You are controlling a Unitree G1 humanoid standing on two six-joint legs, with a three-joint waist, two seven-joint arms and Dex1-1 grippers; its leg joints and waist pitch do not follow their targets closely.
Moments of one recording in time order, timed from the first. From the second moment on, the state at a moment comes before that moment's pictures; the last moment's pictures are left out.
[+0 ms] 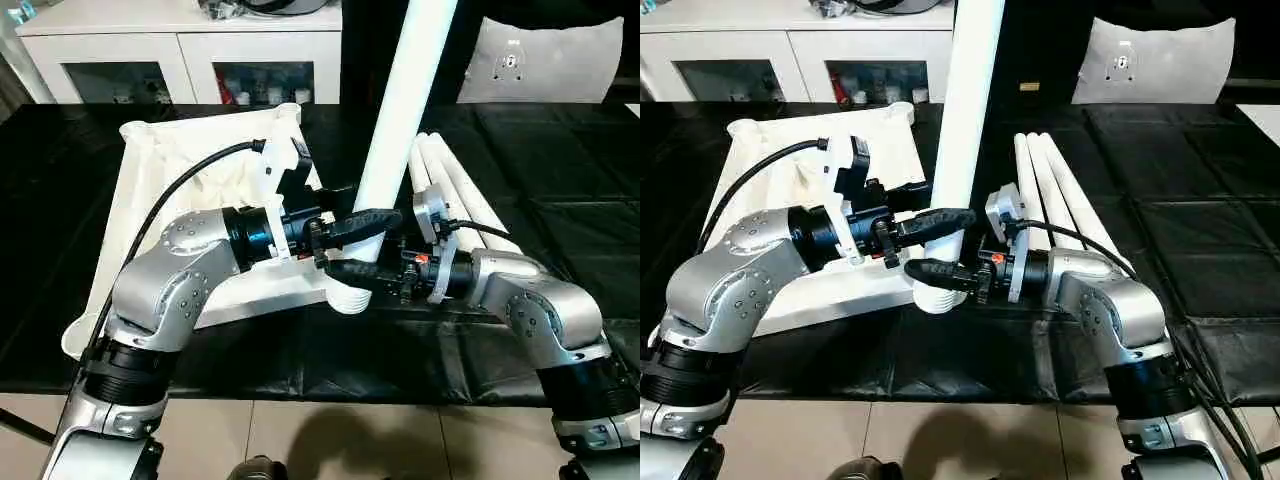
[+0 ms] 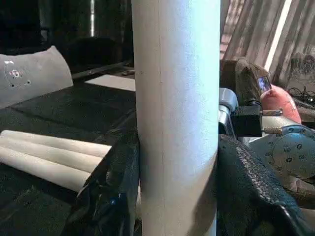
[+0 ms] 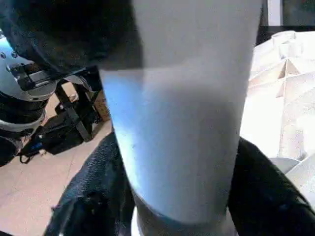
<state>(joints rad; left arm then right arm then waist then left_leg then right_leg) -0.55 0.29 -0.13 -0.13 -0.54 0.57 -0.84 -0.47 -0.37 0.13 0.05 0.55 0.62 1.05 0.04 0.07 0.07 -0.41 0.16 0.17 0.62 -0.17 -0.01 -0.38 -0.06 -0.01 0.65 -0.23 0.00</state>
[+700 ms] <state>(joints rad) -0.51 0.29 -0.11 -0.17 -0.56 0.60 -0.82 -0.45 -0.33 0.14 0.03 0.54 0.62 1.01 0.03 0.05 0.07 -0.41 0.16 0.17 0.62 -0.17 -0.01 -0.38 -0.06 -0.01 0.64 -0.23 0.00</state>
